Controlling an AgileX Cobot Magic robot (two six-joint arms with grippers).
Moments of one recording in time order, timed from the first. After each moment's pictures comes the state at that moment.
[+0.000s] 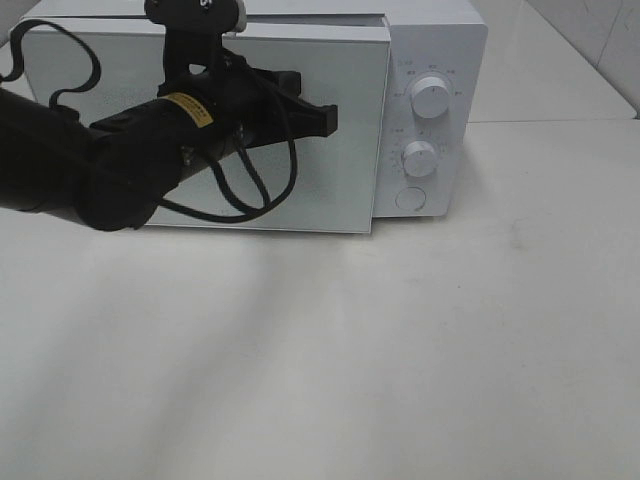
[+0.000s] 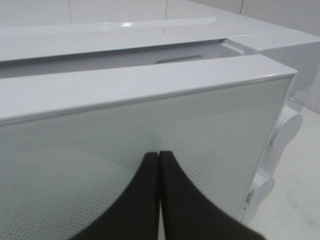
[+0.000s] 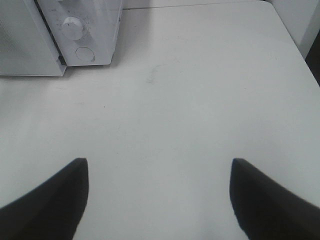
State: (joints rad) left arm -0.70 1.89 -0.98 -0.23 -0.69 0.05; right arm 0.07 0.00 -0.51 -0.05 1.04 0.19
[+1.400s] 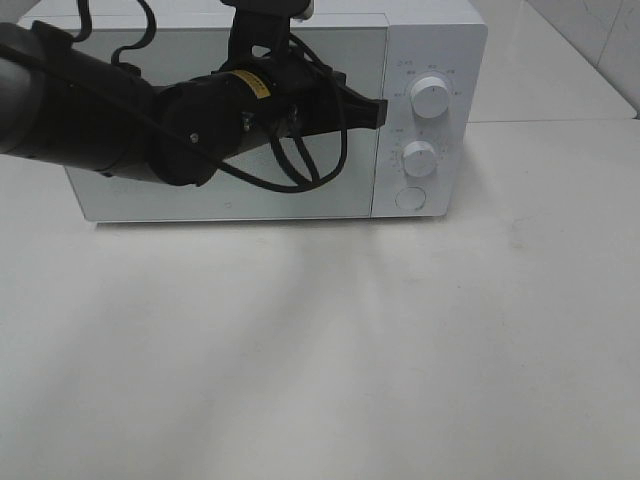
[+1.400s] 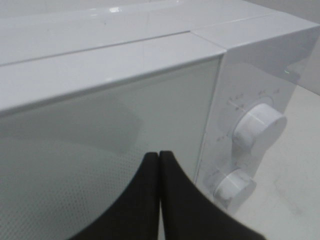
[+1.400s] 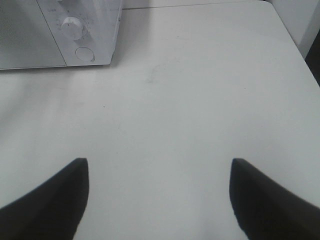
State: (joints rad) left arm -0.75 1.96 -1.17 -0.33 -0.47 0.18; right arm 0.07 0.00 -0.51 -0.05 1.04 0.19
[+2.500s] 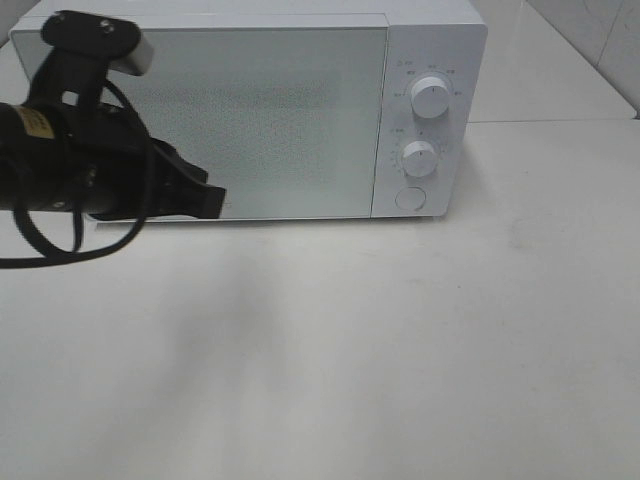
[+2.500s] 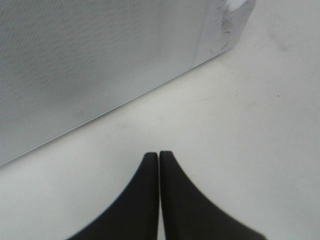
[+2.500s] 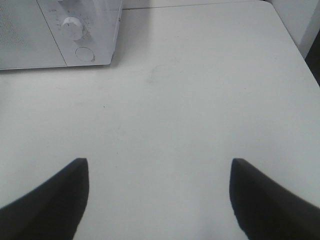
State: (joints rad) left arm -0.63 1.45 -0.74 -0.33 0.03 0.22; right arm 0.07 0.00 -0.51 -0.05 1.04 0.19
